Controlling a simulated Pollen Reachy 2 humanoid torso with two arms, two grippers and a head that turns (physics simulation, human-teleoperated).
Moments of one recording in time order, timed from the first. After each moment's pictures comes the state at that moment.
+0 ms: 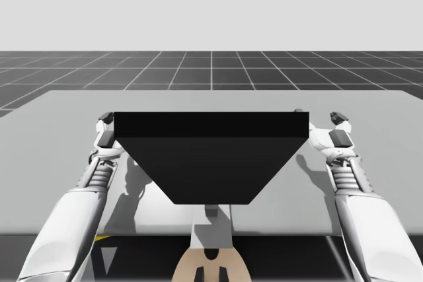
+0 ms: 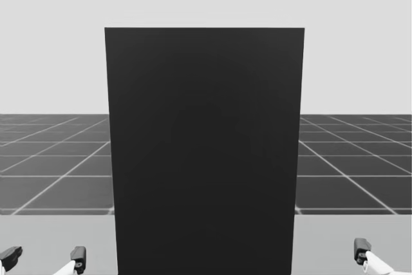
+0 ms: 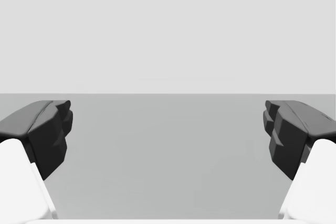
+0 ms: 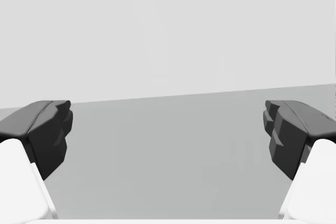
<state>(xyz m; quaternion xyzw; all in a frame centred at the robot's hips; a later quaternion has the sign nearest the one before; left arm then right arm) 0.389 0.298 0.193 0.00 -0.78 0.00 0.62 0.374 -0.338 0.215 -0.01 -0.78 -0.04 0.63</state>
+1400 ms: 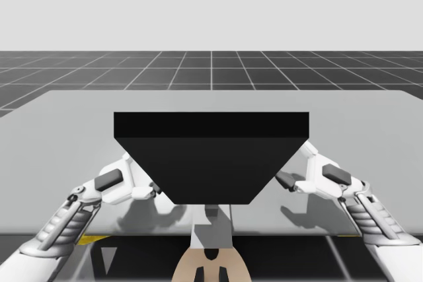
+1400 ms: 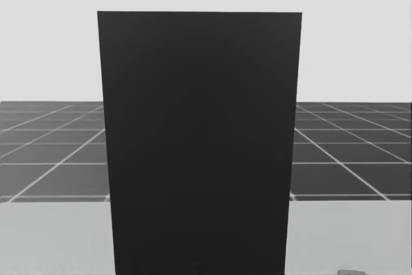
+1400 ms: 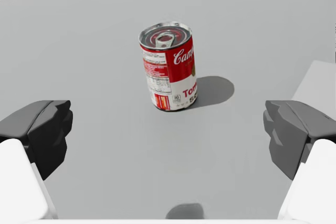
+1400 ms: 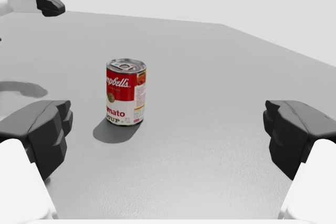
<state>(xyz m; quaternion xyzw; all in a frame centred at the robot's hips) 0.297 0.276 0.191 -0.28 -0.62 -0.38 0.62 0.309 -0.325 0.190 0.35 -0.68 0.34 0.55</state>
